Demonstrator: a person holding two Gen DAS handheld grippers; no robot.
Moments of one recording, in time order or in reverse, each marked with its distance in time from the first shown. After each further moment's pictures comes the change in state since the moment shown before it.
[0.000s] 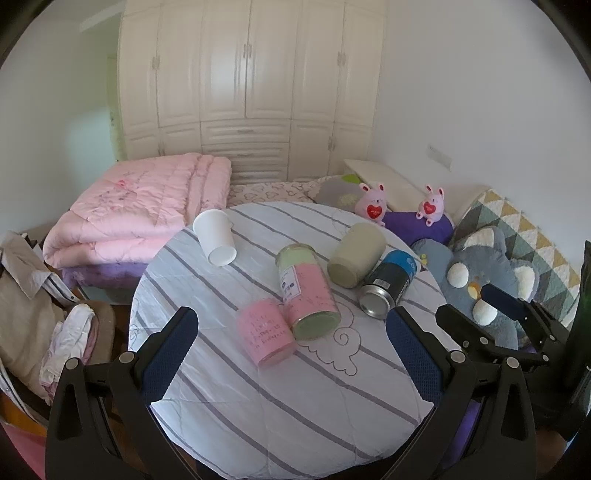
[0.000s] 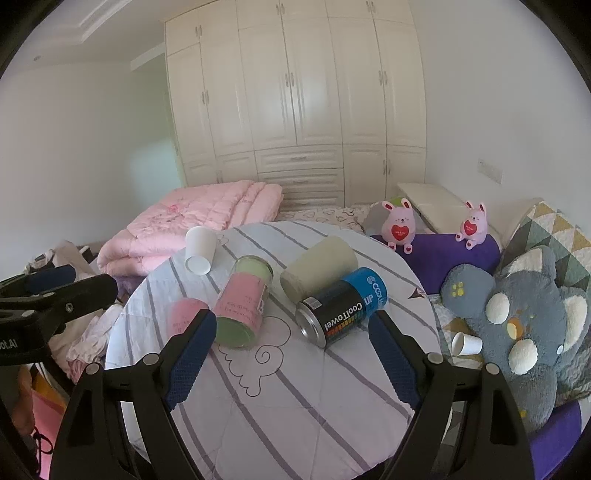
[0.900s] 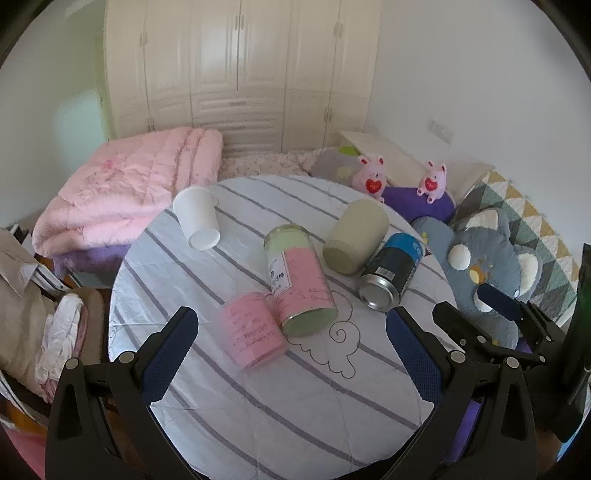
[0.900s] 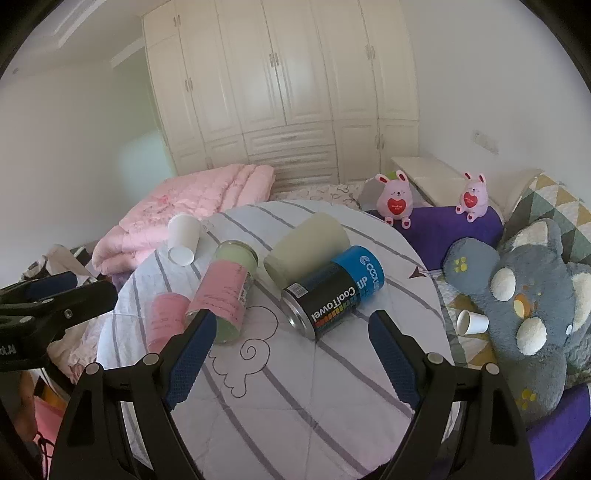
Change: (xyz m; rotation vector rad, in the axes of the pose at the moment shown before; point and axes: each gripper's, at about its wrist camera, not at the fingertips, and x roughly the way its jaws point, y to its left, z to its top) left arm 0.056 -0.007 0.013 0.000 0.144 -0.023; right arm 0.035 -0.021 -0.001 0.061 0.088 0.000
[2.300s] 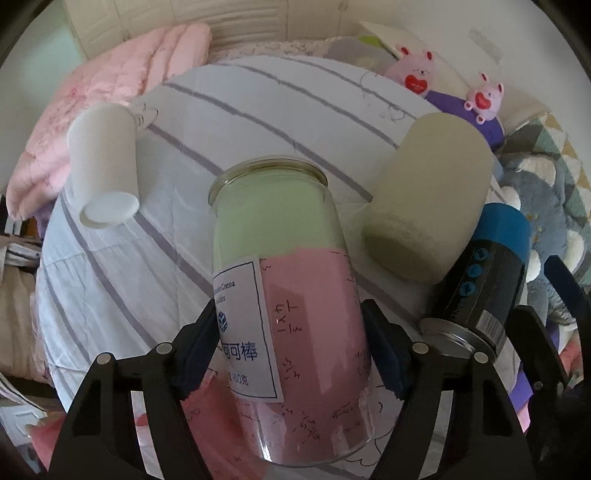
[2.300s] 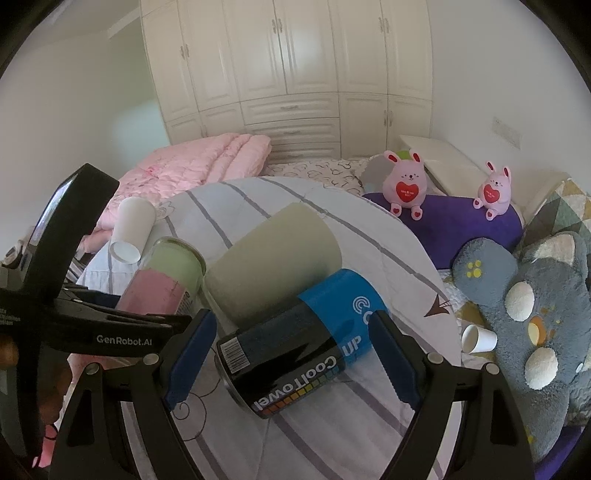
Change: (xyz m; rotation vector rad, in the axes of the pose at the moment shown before) left arm 0.197 -0.014 0.040 -0.001 0.454 0.026; right arm 0.105 -0.027 0.038 -0.047 0.119 -0.011
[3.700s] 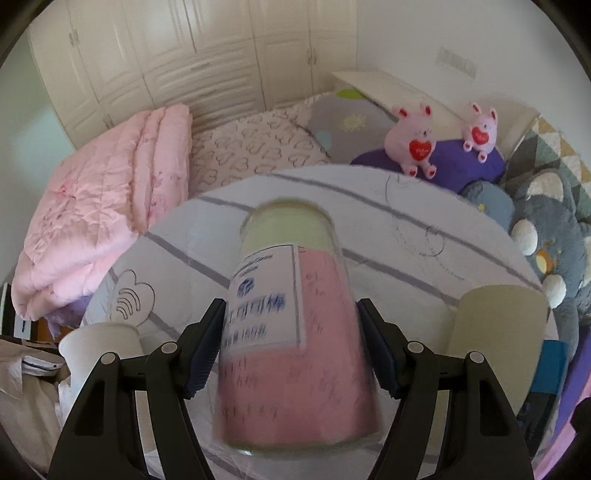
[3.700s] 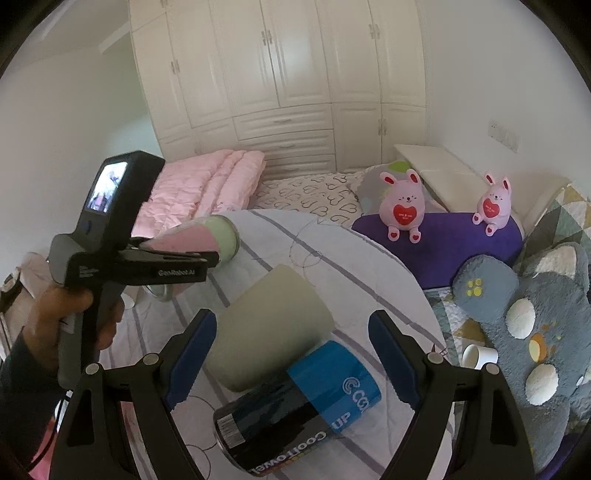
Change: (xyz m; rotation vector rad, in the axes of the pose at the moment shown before) left arm 0.027 0.020 0.118 0.197 -0.232 0.044; right arm 0.010 -0.009 0.043 0.037 -0.047 -0.002
